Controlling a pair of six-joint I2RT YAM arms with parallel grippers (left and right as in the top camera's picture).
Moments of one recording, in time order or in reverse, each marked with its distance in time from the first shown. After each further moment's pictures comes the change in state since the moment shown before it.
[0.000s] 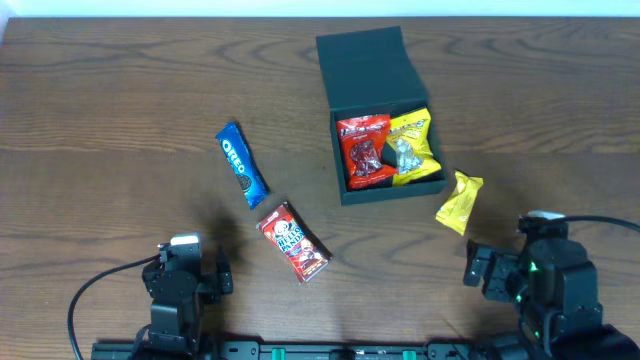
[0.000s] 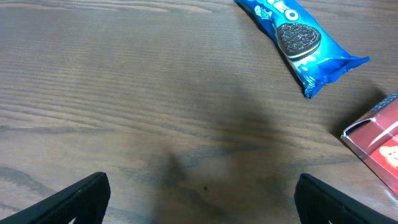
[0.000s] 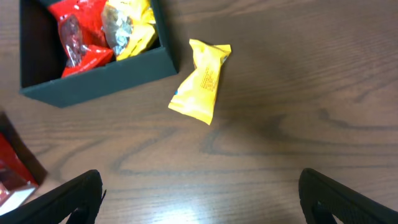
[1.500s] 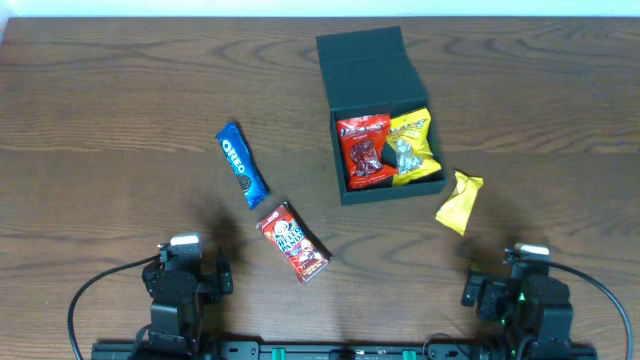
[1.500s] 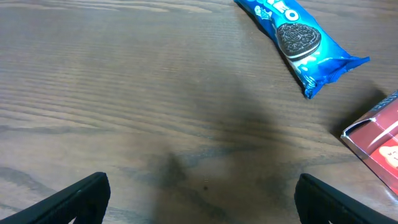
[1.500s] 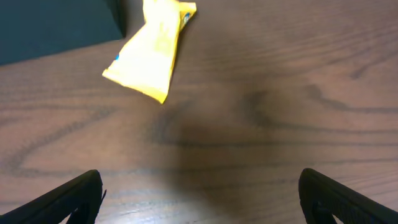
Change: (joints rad) left arm 0.000 0.000 0.000 0.000 0.000 0.000; right arm -0.206 -0.410 -0.436 0.095 -0.039 -0.234
